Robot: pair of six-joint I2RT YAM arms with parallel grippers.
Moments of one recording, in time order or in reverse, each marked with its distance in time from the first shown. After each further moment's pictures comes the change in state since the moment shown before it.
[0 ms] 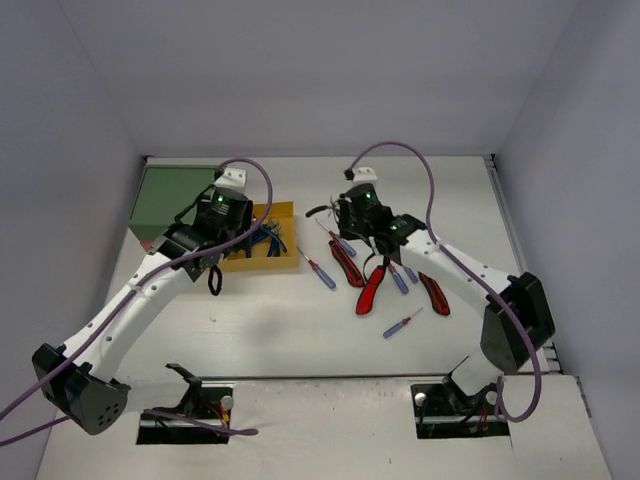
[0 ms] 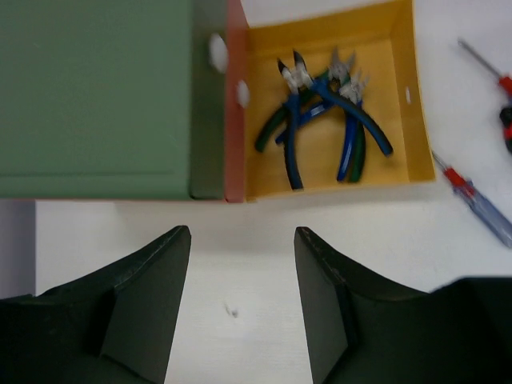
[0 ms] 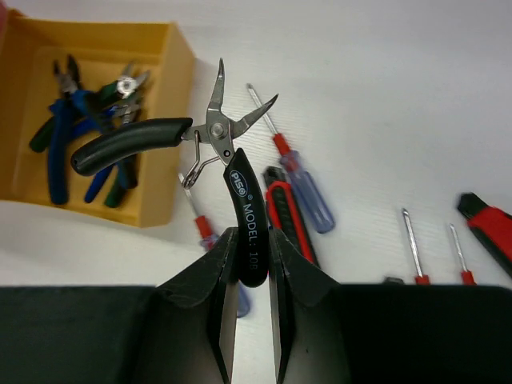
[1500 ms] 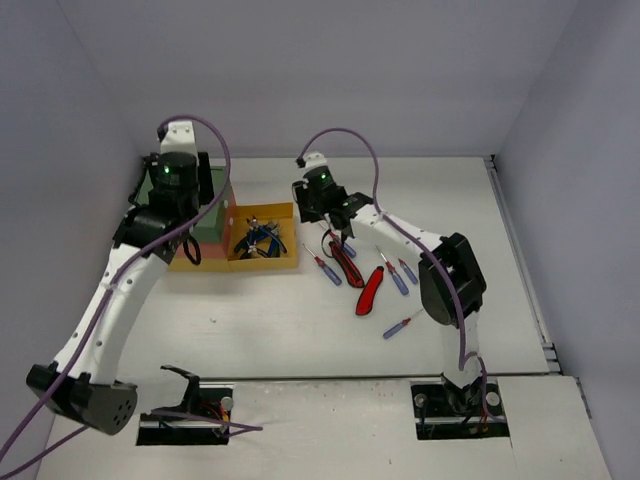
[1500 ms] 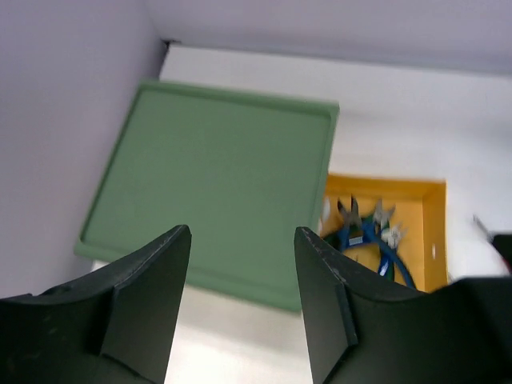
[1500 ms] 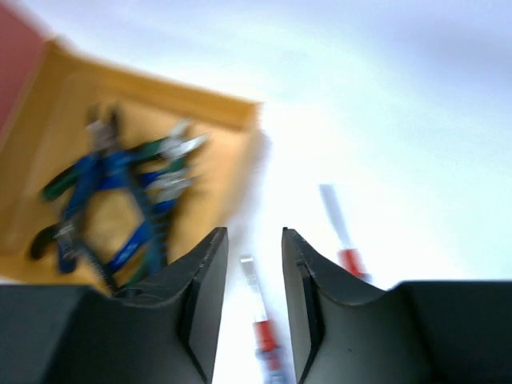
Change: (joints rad) left arm 0.252 -0.003 0.168 0.177 -0.022 0.114; right arm 0.066 0.461 0.443 0.046 -0.080 -0.152
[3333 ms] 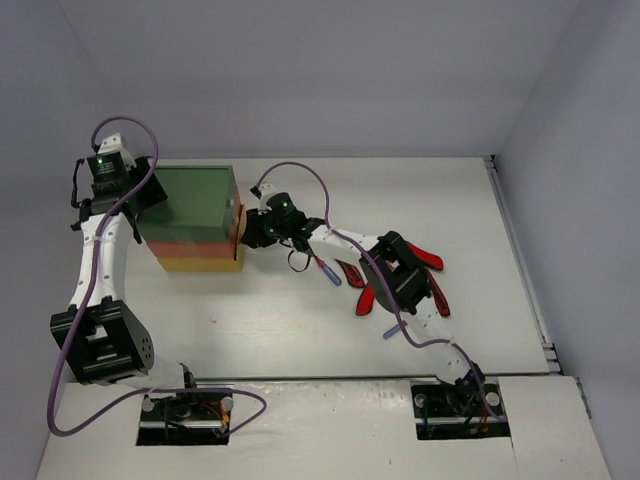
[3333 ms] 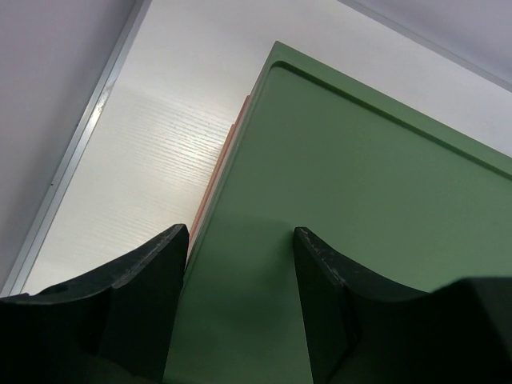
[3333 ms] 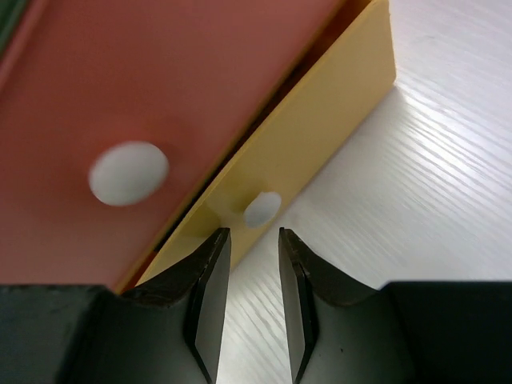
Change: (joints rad) left arm 0.552 0.248 -0.064 0.125 0.571 -0.115; right arm 0.106 0.387 0.187 0.324 -0.401 0.163
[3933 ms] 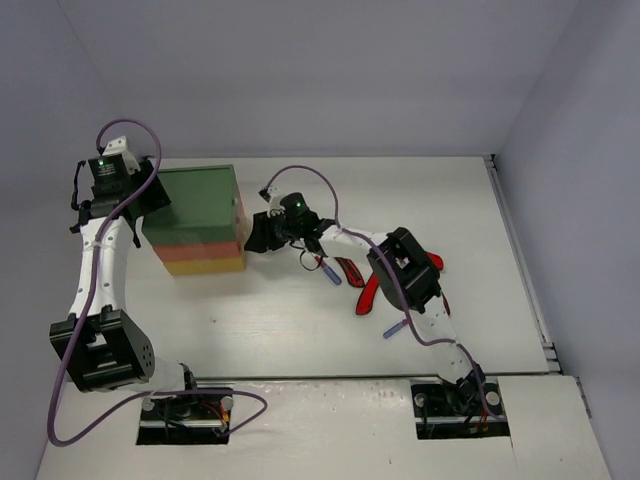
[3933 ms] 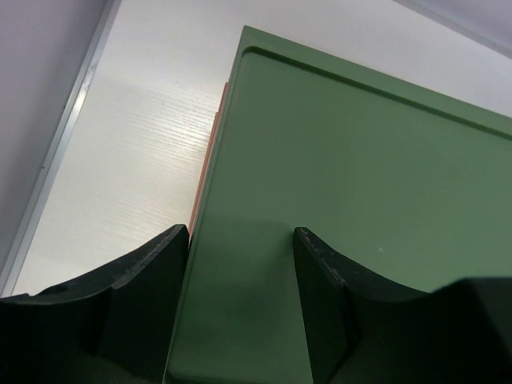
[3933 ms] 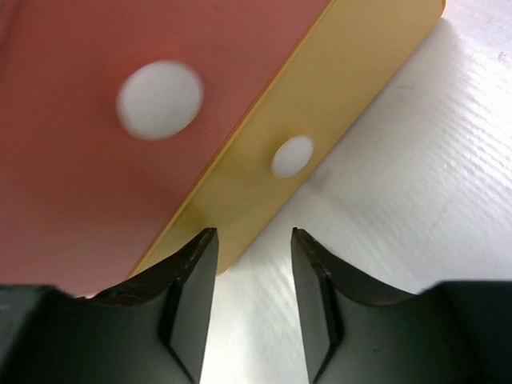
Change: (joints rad) left arm -0.011 -0.052 -0.018 -0.050 0.028 0.026; right arm -0.040 -0.040 -0.123 0.104 -0.190 0.043
